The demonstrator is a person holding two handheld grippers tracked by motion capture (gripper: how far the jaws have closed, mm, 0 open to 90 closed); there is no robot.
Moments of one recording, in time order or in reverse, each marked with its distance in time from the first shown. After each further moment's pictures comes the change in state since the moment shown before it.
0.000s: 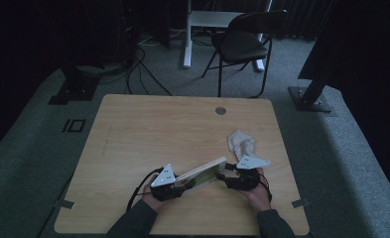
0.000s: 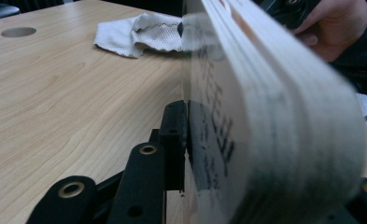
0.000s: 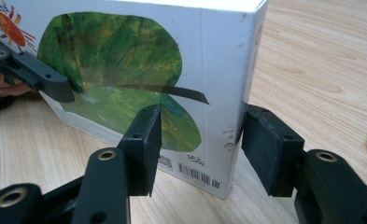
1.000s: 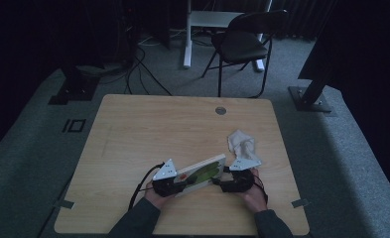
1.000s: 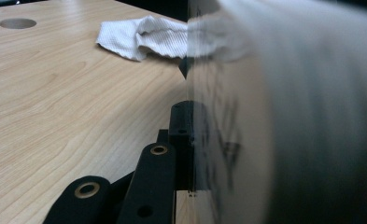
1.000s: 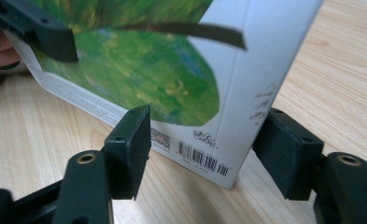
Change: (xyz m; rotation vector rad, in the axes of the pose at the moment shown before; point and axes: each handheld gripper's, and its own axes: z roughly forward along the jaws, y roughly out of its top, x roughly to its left) left arm 0.010 0.012 0.000 -0.032 -0.023 -0.114; right arm 0.005 -0.006 0.018 0.093 0.009 -0.008
